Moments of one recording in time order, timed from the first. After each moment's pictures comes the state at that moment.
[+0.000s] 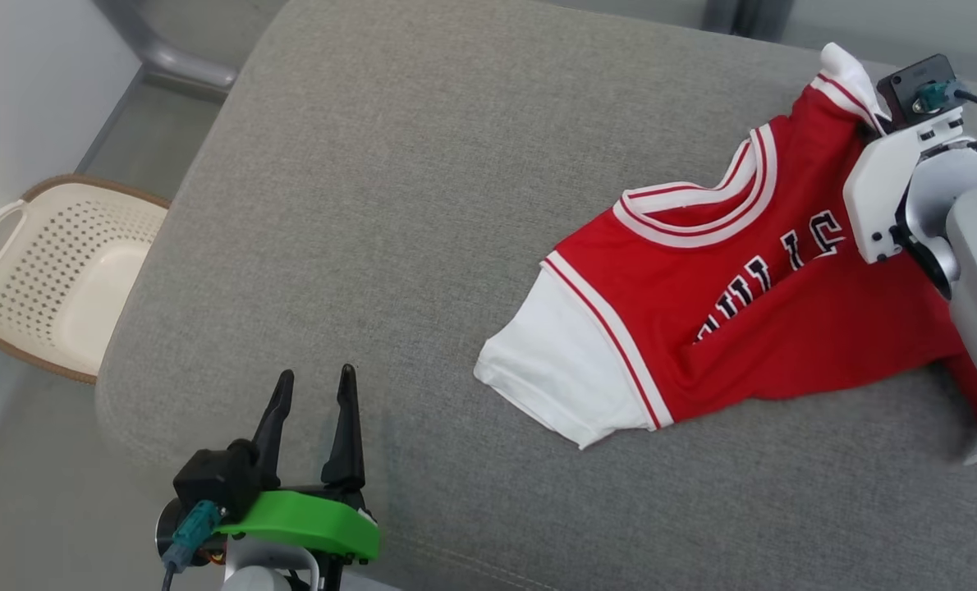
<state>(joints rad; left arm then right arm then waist) -0.09 0.05 -0.24 0.24 -0.41 0.00 -0.26 -0.95 -0.44 0.48 0.88 0.22 0.13 0.18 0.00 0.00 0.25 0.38</state>
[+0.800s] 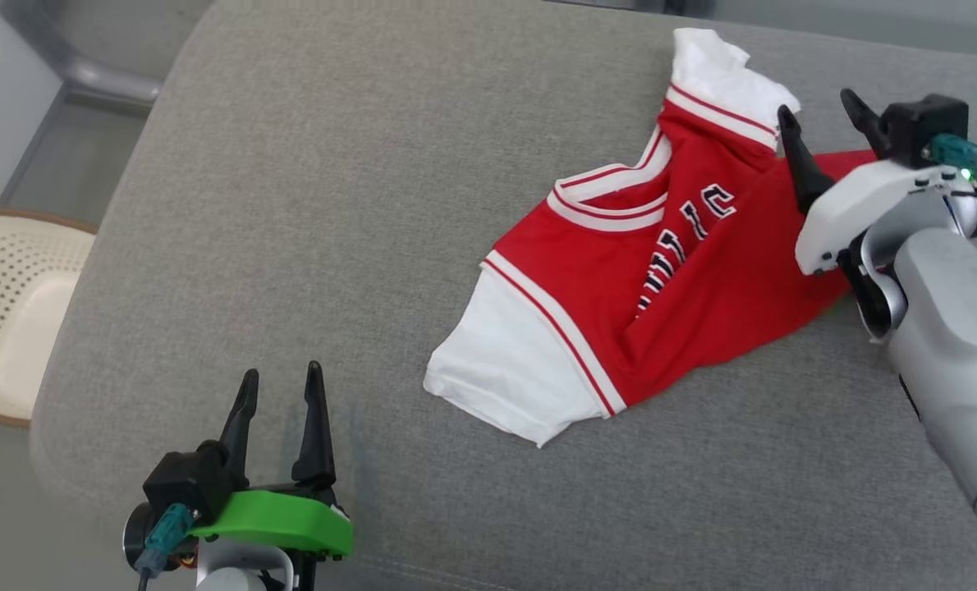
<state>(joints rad) -0.08 0.05 -0.18 0.23 -0.37 0.01 -0.26 -0.90 -0.32 0.41 0.93 0.41 0.13 -0.24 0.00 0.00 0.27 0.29</state>
